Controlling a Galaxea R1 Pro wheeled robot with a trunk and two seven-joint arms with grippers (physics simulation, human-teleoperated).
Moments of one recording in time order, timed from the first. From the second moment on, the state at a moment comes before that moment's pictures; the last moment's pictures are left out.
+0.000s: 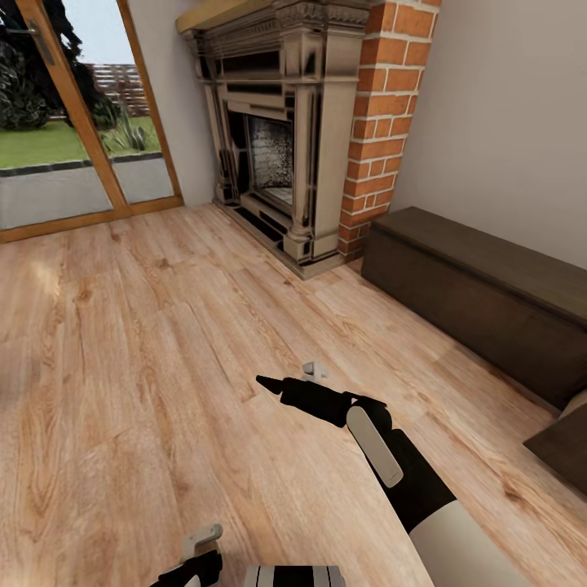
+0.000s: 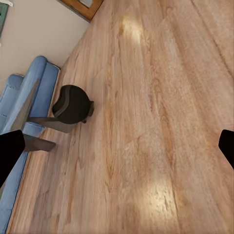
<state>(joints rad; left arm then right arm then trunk) -0.46 -0.03 -0.48 -0.23 0.75 0.03 0.25 -0.63 0.07 0.37 -1.15 -0.80 0.58 0.27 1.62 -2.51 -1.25</state>
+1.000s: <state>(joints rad) -0.47 0.30 -0.07 -0.84 0.80 0.78 0.13 -0.63 0.01 0.37 -1.14 -0.81 0.57 0.28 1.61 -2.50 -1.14</state>
